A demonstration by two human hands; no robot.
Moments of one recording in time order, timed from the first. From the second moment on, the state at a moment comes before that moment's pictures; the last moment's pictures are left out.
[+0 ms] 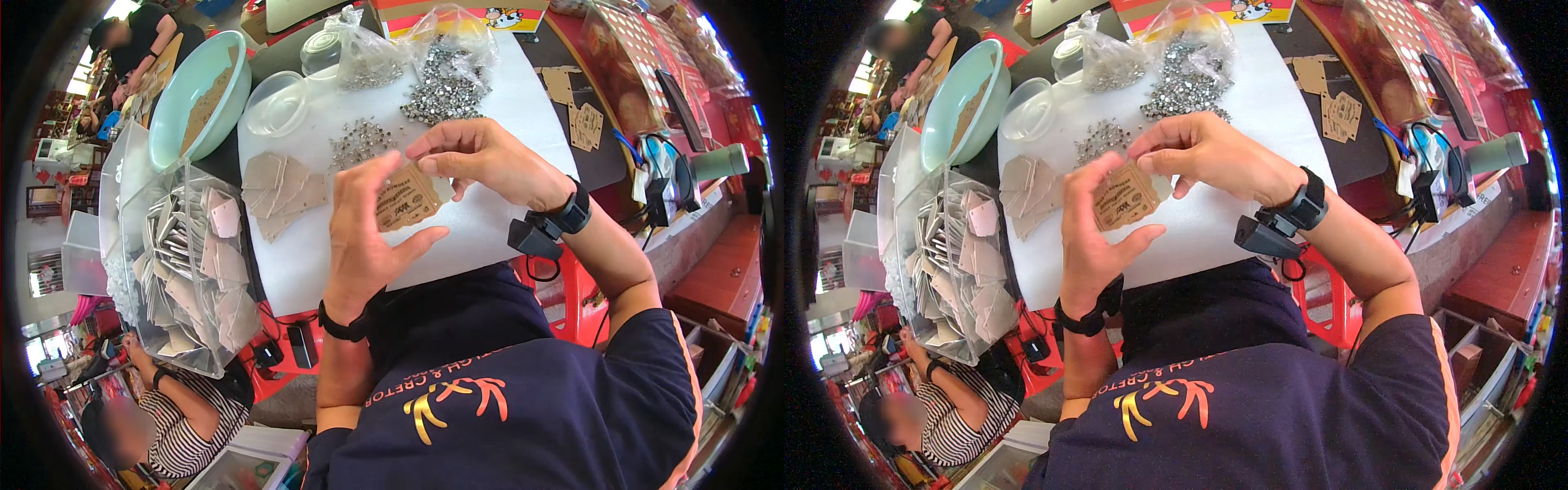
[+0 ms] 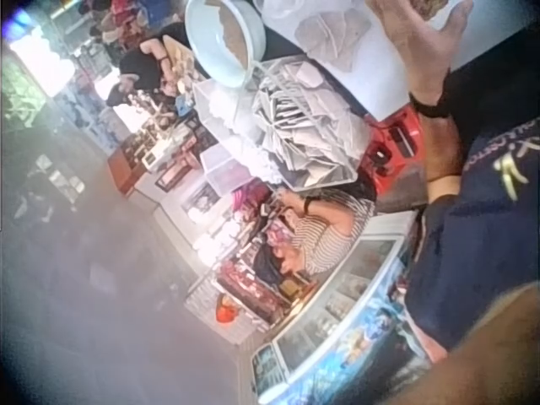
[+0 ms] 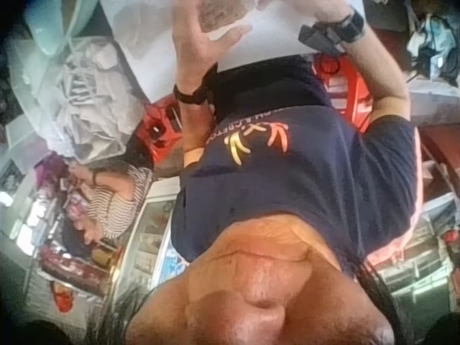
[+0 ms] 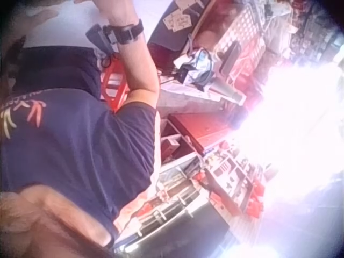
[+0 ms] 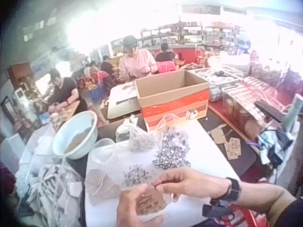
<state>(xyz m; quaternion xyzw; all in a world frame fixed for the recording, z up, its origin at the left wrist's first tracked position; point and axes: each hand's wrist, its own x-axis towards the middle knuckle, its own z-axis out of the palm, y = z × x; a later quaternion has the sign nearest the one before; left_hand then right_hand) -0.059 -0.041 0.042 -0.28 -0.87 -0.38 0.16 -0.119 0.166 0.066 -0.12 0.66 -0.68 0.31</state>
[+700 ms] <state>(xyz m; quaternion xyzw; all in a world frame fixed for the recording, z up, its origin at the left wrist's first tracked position) -0.055 -0.020 0.037 -0.03 -0.58 -0.81 0.02 -0.095 0.161 0.065 -0.13 0.73 -0.65 0.15</state>
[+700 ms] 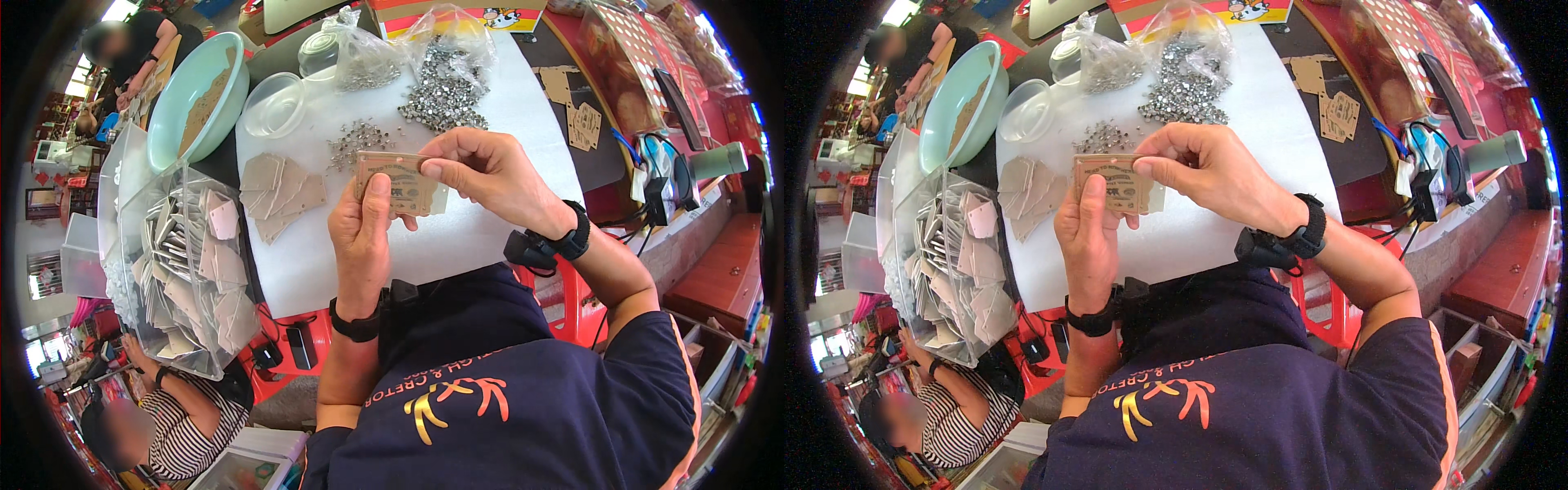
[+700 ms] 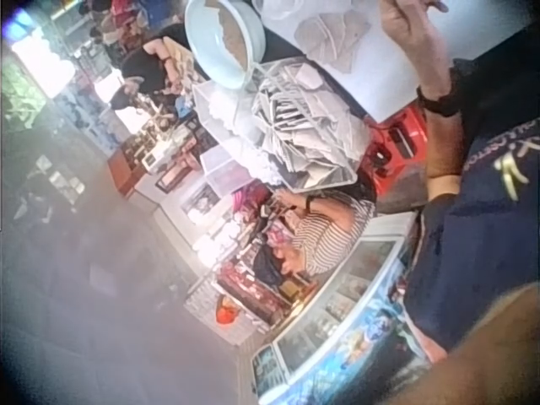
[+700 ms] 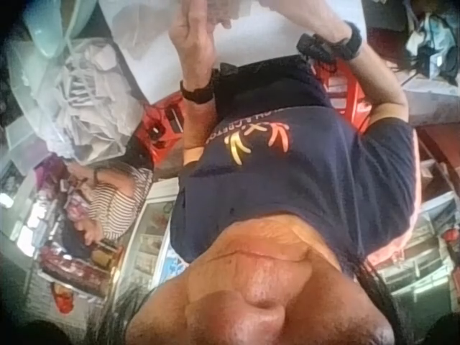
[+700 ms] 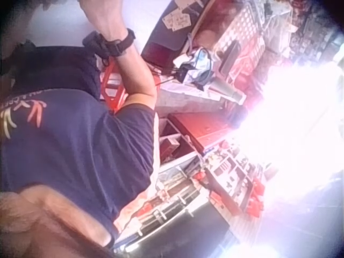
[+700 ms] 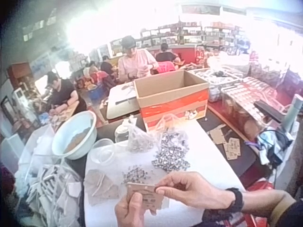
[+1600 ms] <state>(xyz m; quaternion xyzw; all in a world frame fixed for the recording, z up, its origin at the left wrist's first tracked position) -0.058 -0.029 0.034 -0.05 -0.59 -0.80 -0.06 -0.114 0.159 0.072 -0.13 0.70 -0.69 0.16</state>
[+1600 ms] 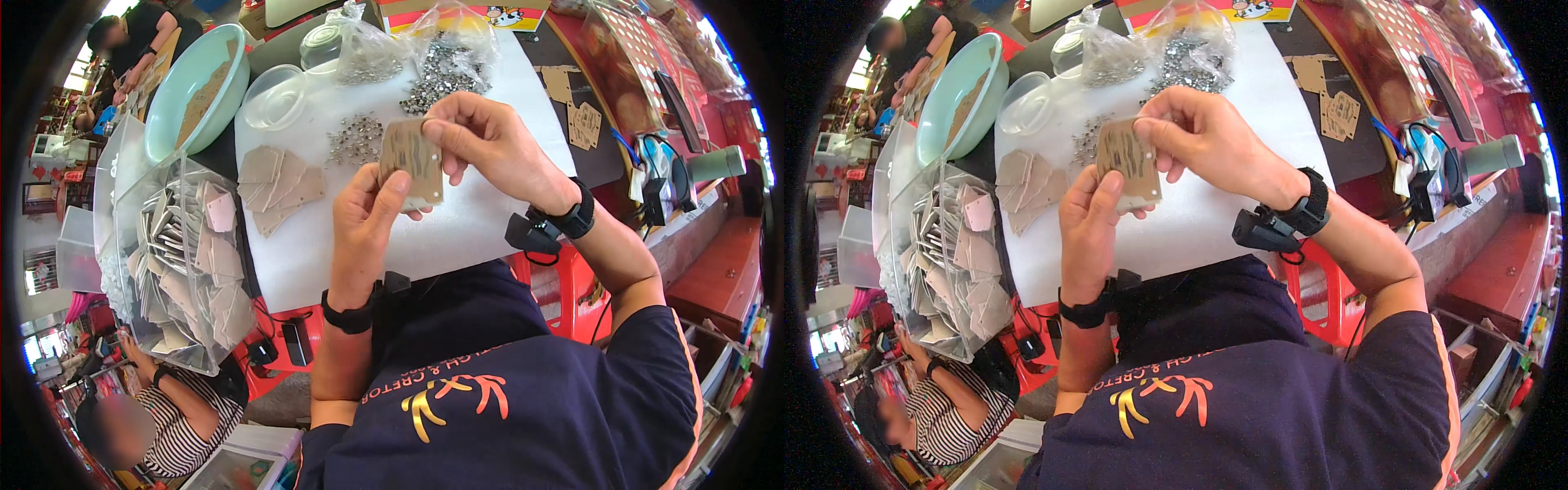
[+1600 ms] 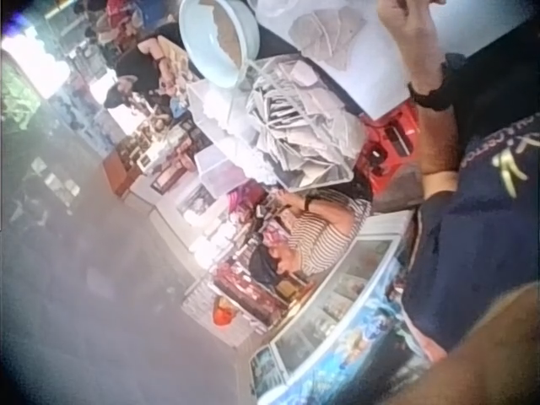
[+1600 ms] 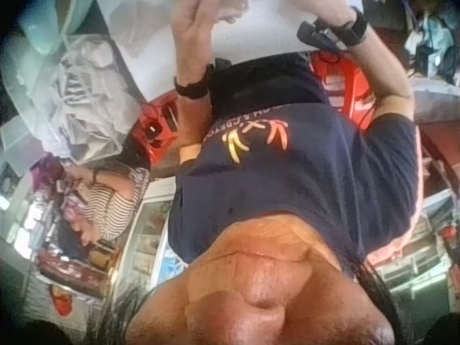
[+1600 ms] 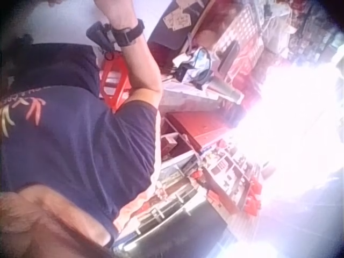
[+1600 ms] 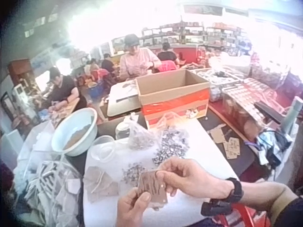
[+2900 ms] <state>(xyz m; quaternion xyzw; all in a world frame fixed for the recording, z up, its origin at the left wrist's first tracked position) -0.045 -0.019 0.052 -0.03 -0.65 -0.76 0.02 -0.086 0.163 0.060 -0.11 0.64 -0.74 0.19</state>
